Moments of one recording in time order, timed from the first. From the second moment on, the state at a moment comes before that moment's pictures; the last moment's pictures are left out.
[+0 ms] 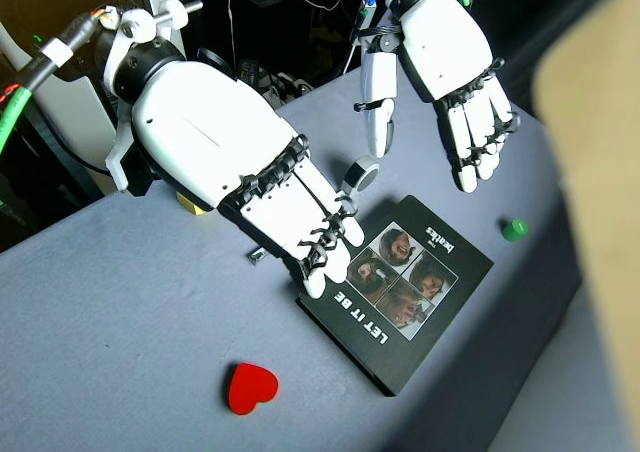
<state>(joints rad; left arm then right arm) 0.21 -0.88 0.58 -1.85 -1.04 2.62 -0.15 -1.00 0.45 -1.53 -1.06 0.47</state>
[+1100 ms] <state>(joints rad) 0.39 -0.64 0.81 -0.35 -0.16 1.05 -0.17 -1.00 0.44 -1.53 -1.06 0.46</state>
